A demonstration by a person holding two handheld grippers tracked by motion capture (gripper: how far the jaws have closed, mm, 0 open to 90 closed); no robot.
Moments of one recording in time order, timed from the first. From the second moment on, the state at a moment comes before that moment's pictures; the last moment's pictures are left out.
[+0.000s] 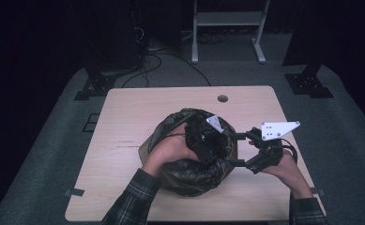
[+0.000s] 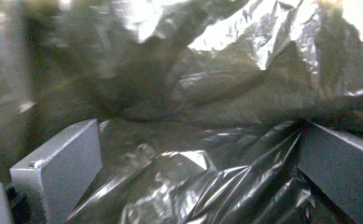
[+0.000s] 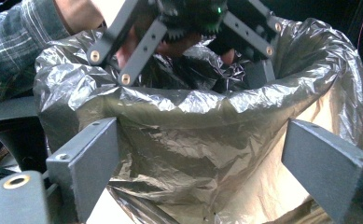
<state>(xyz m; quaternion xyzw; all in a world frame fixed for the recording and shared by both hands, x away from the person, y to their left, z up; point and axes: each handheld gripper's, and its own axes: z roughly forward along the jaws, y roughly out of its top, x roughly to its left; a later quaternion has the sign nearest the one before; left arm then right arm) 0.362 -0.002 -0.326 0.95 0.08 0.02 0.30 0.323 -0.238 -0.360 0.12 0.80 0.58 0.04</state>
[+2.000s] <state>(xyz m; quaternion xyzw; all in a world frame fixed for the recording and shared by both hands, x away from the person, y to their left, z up) 0.263 0.236 -0.352 0.80 0.24 0.18 0.52 0.276 -0.341 -0.389 0.29 0.78 0.52 0.17</state>
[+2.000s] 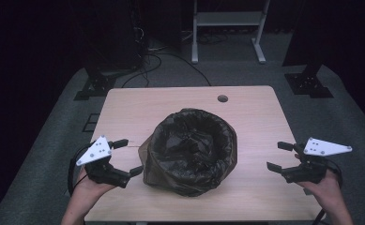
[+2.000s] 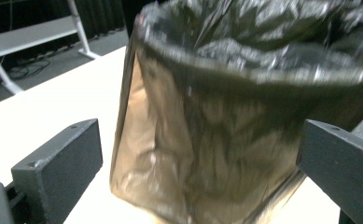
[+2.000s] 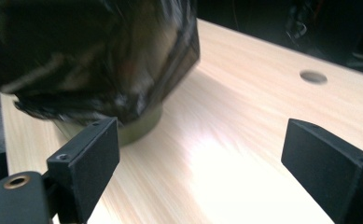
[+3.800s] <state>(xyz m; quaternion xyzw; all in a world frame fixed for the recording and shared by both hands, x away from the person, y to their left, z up) 0.269 0.262 -0.483 0.85 0.36 0.16 0.35 0.264 -0.368 -0.488 0.42 0.81 0.36 0.18</state>
